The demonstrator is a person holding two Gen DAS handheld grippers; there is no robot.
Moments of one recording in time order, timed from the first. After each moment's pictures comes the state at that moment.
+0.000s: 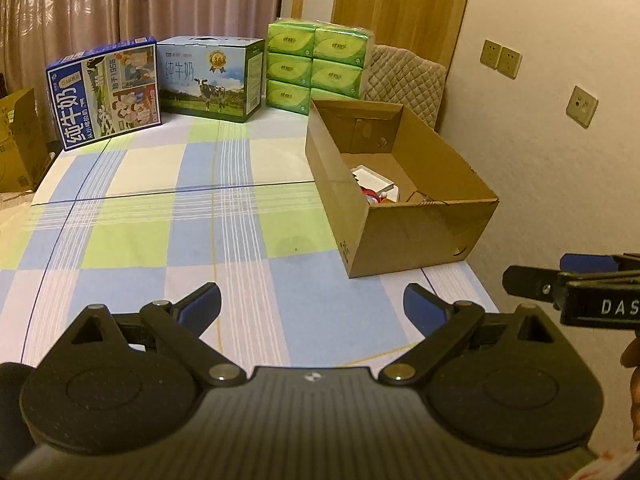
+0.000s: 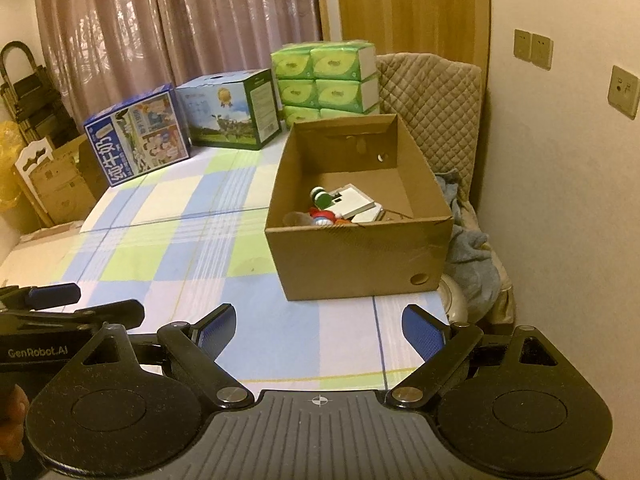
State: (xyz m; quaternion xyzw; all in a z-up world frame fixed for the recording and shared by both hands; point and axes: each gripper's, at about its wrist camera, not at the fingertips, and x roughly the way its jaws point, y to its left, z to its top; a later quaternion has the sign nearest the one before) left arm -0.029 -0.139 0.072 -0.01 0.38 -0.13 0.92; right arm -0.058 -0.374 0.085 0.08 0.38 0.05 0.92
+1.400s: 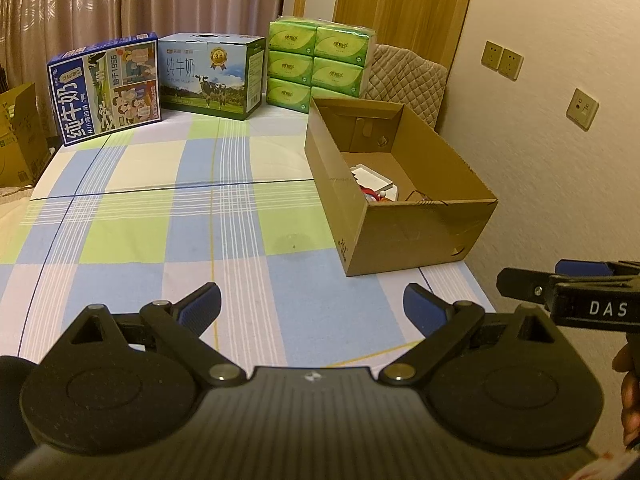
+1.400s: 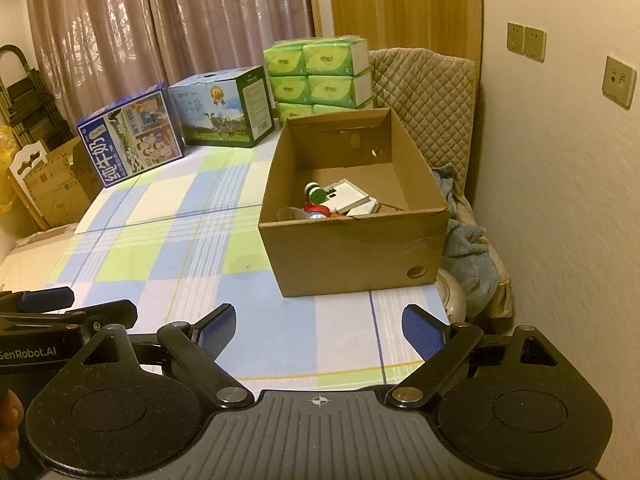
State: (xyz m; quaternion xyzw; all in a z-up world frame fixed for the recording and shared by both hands) left arm -0.031 -0.139 0.071 -0.01 0.38 -0.13 0.92; right arm -0.058 -0.377 0.079 0.08 0.38 0.04 0.92
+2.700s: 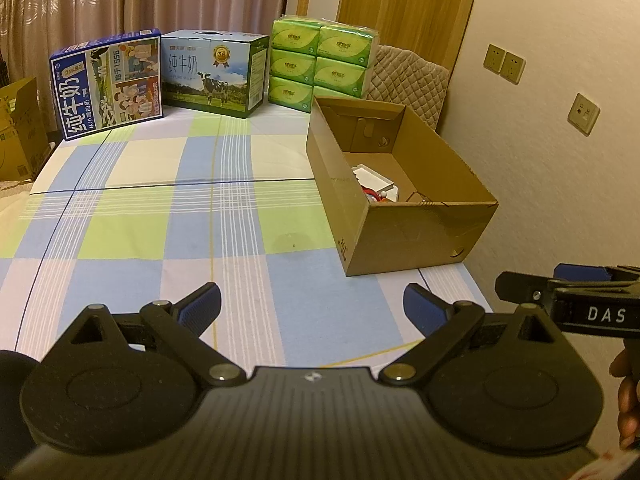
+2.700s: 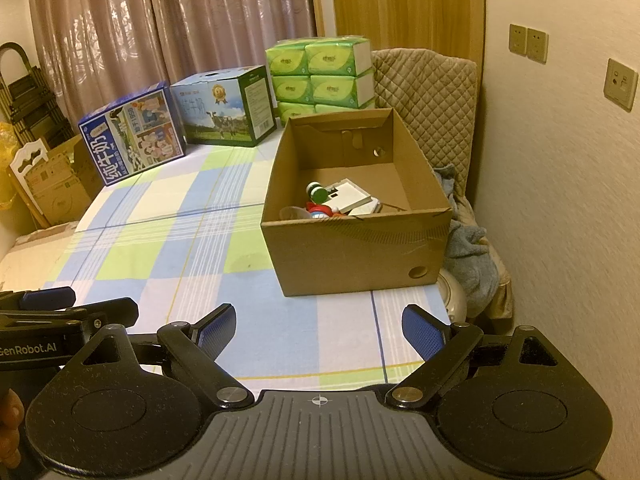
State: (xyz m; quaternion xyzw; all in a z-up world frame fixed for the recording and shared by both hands) left arm -0.030 -0.139 0.070 -0.02 0.38 -0.13 0.92; right arm -0.059 -0.374 0.078 0.08 0.38 0.05 0.92
